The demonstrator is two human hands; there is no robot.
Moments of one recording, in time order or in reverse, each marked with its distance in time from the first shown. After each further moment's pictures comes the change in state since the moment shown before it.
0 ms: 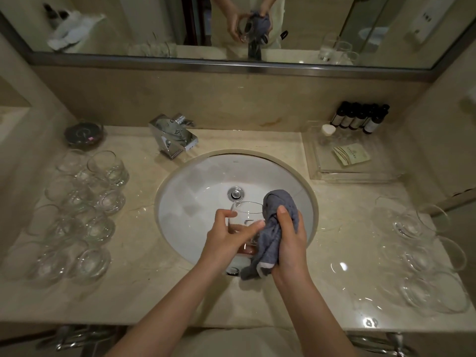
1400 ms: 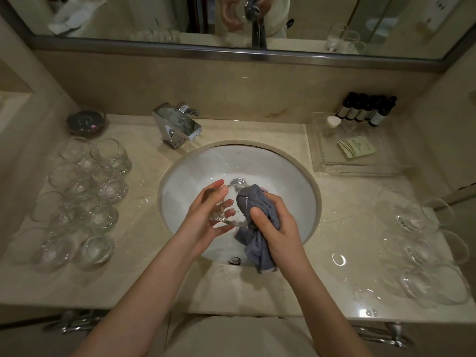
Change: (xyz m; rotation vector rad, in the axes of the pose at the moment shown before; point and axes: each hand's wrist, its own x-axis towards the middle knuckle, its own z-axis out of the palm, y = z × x) left_hand 0.014 0.011 -0.040 -0.475 -0.063 -0.061; right_hand -0.013 -0.008 -0.001 -0.621 -0.452 -0.300
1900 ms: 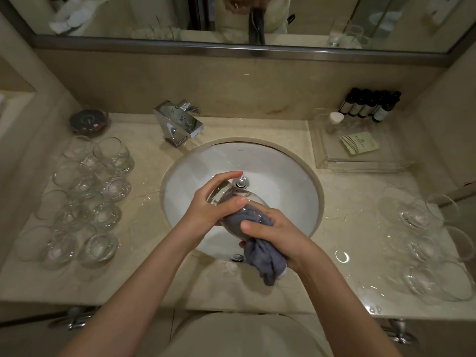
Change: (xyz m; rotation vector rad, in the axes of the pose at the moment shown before) left_hand -0.010 0.015 0.000 0.422 -0.191 0.316; right_hand 0.008 -0.016 -0.004 0.302 -0.471 0.302
